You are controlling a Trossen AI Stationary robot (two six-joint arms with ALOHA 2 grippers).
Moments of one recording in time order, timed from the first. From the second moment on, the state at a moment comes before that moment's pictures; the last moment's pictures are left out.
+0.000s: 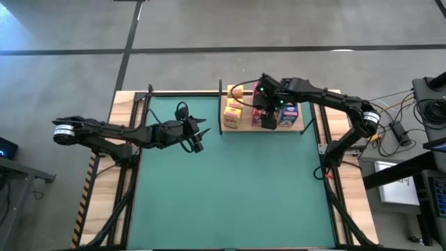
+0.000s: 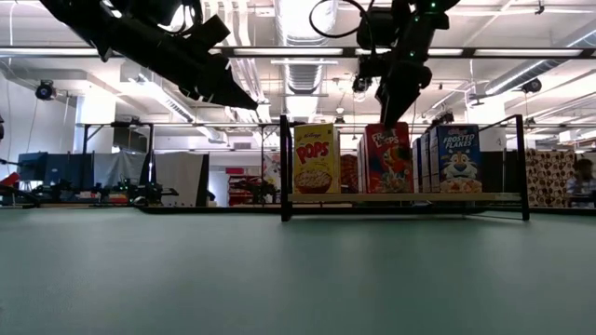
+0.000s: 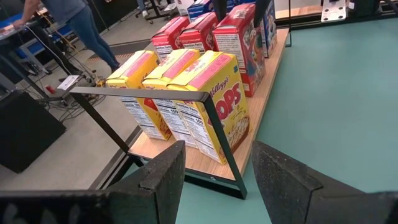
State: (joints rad) left arm 0.09 1.22 0.61 0.25 -0.46 0.16; right arm -0.51 1.56 1.39 -0.97 -0.05 -0.43
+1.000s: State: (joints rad) left arm 0.09 1.22 0.61 0.26 -0.46 0.15; right arm -0.44 1.56 1.51 -1.01 -0.06 -0.31
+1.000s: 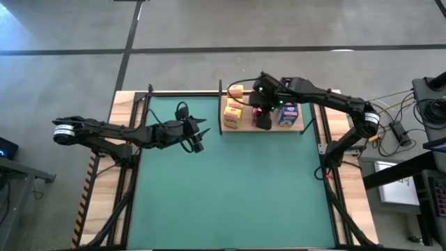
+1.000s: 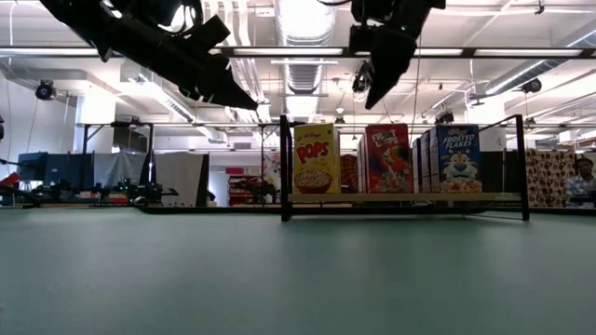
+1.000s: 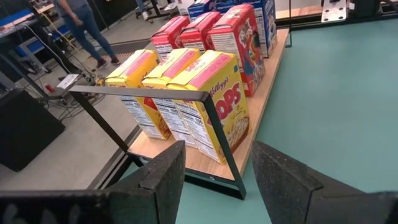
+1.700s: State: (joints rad) left arm 0.09 1.22 0.61 0.25 -0.46 0.15; right arm -0.34 1.61 1.34 -0.47 -0.05 -0.28
